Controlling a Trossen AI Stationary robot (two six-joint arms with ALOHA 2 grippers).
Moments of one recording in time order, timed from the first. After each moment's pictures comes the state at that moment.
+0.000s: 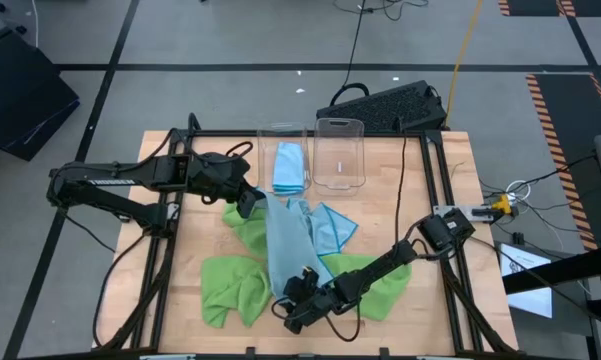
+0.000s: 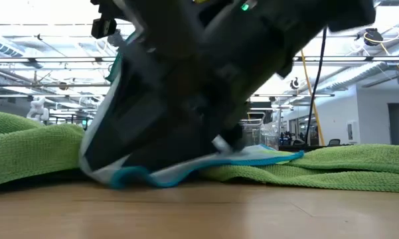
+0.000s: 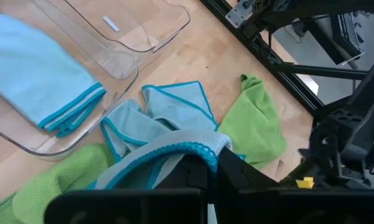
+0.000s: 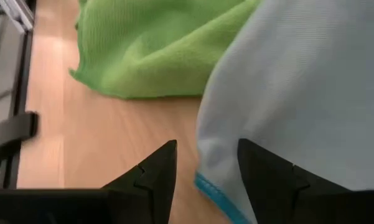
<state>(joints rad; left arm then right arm) 0.05 1.12 1.09 -0.61 -0.03 -0.71 0.51 2.26 1.45 0.04 0.39 0.83</state>
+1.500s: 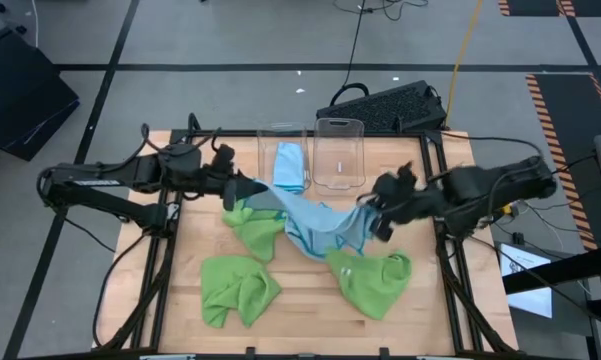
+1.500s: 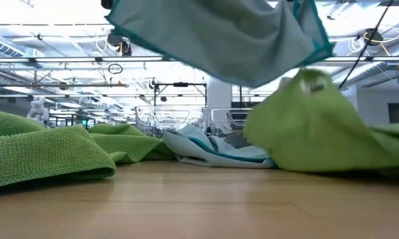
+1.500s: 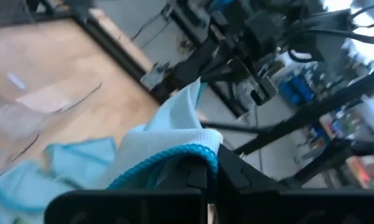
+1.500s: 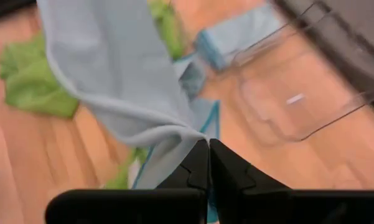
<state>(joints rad) 0.02 1.03 1.09 -0.30 0.01 -0.82 0.29 1.26 1.45 -1.19 0.45 0.69</state>
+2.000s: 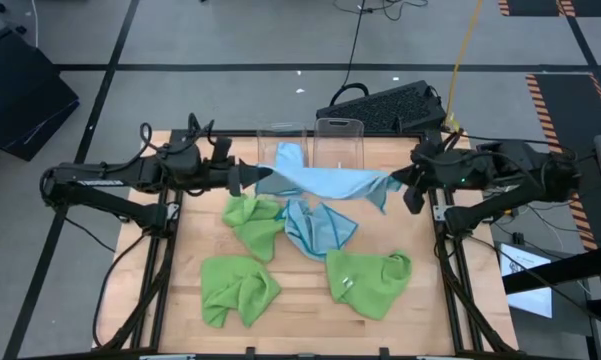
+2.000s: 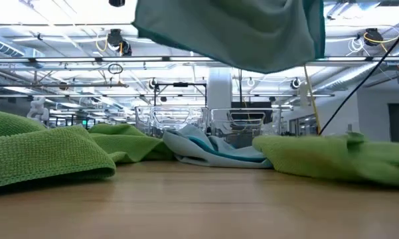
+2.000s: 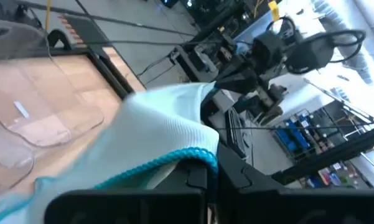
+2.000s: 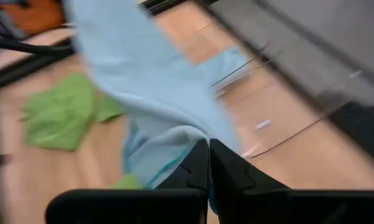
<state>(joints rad) 0.01 1.05 1.09 -0.18 -0.14 -0.90 0.15 1.02 1.45 -1.20 0.39 0.58</state>
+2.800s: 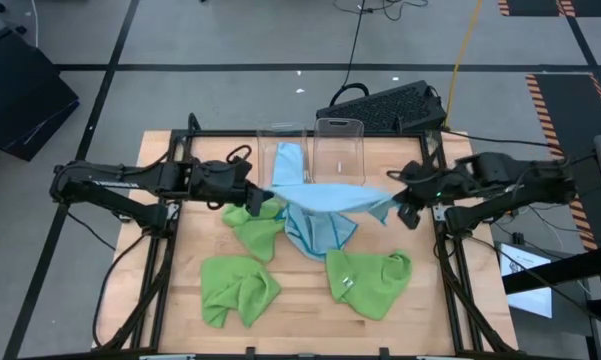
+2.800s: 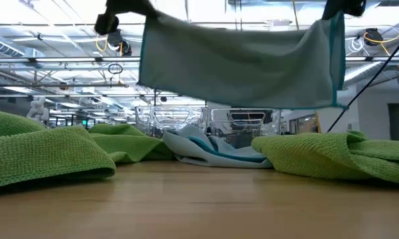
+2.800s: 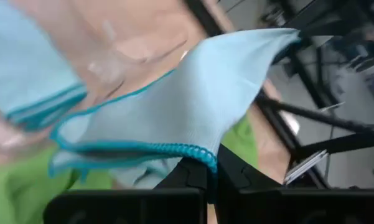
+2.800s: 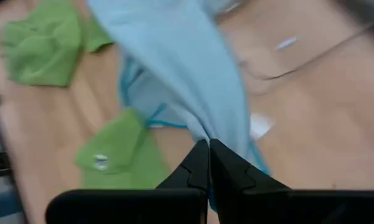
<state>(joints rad) -0.03 1.16 1.09 -0.51 -0.15 -0.94 0.13 0.99 1.23 -1.22 0.20 0.69</state>
